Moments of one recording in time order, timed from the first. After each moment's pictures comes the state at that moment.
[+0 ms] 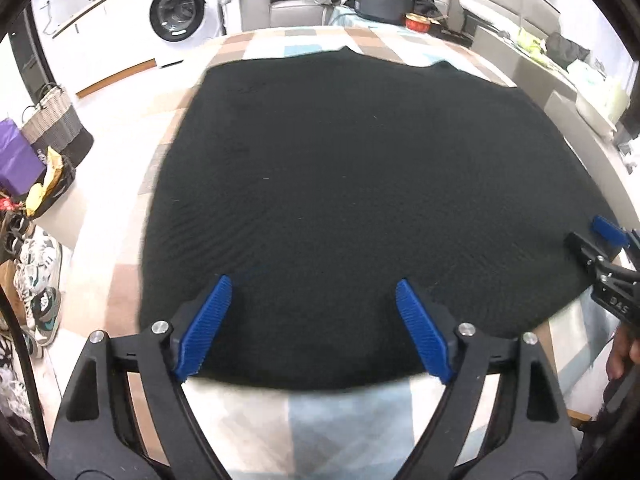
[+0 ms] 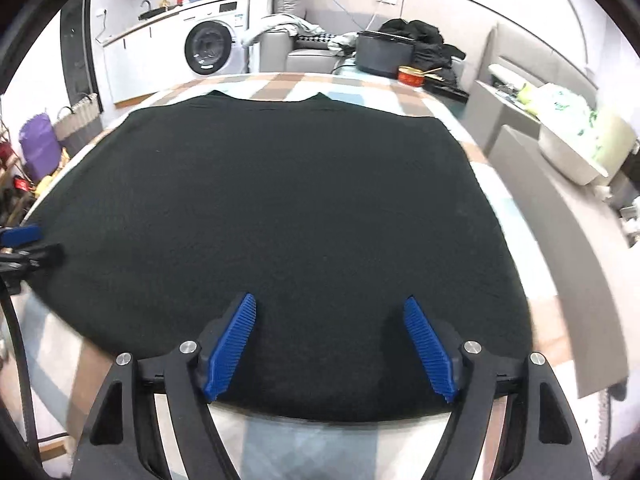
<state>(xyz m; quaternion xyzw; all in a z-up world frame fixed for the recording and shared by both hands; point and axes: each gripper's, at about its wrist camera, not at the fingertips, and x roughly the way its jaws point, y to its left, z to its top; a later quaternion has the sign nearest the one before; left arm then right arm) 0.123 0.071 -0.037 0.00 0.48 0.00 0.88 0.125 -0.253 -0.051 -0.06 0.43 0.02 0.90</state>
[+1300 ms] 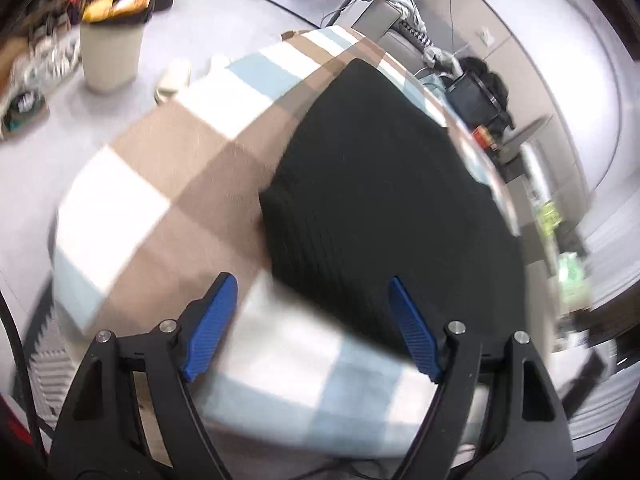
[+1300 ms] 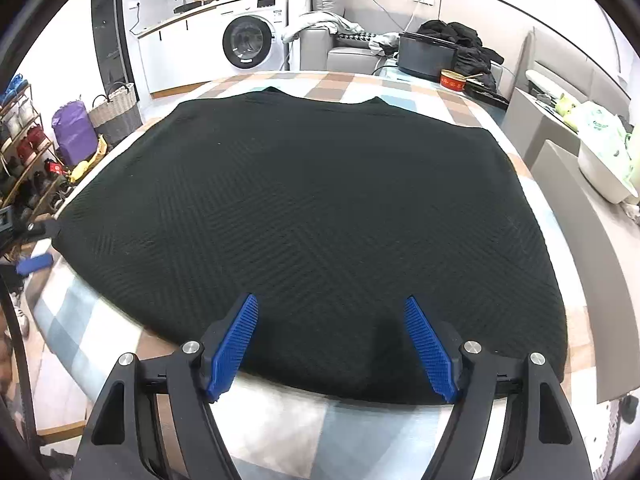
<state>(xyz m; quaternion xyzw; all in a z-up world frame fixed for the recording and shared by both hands) 0.068 0.192 -0.049 -0.35 0.44 0.06 0.83 0.117 -0.220 -0.043 -0.05 0.44 0.09 0.89</state>
